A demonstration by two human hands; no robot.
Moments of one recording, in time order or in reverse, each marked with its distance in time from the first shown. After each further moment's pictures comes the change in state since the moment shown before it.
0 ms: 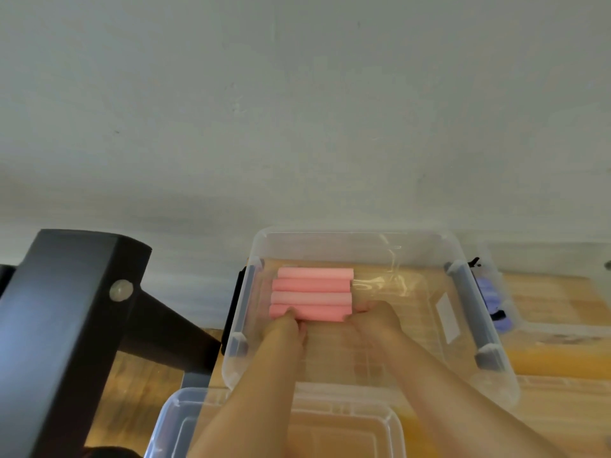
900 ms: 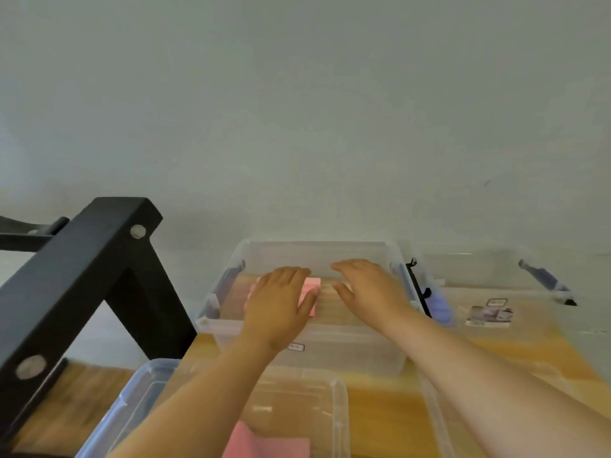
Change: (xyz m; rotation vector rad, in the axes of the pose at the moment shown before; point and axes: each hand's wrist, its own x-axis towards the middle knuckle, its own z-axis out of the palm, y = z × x) left_hand -0.111 -0.048 -0.028 1.473 -0.001 1.747; right_hand -0.087 0.018 -0.098 -0.784 0.314 -1.068
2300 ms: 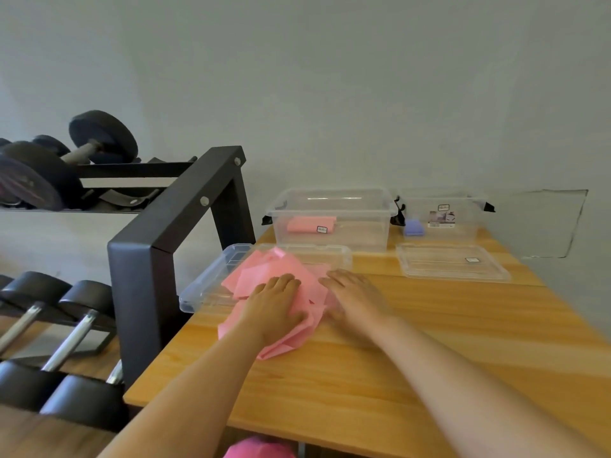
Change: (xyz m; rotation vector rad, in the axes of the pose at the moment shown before) left_hand -0.325 0.046 -0.049 0.194 -0.228 -0.017; right_hand -0.296 -0.137 0.045 -0.118 -0.040 -0.198
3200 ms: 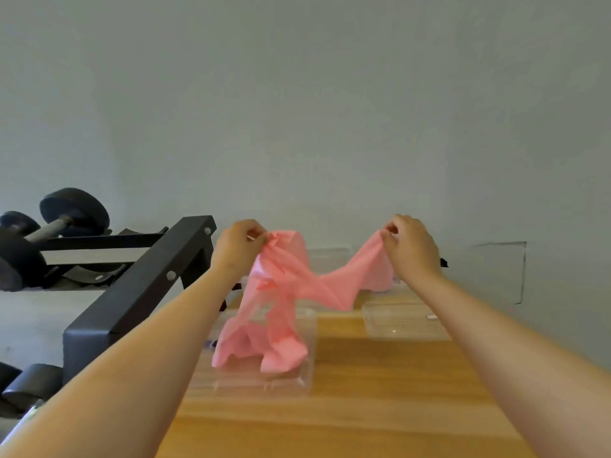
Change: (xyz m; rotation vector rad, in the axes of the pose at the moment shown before) left_hand 0.102 0.020 -0.186 -0.610 0.537 -0.148; right_hand 0.005 0.118 -0.192 0.221 0.701 0.436
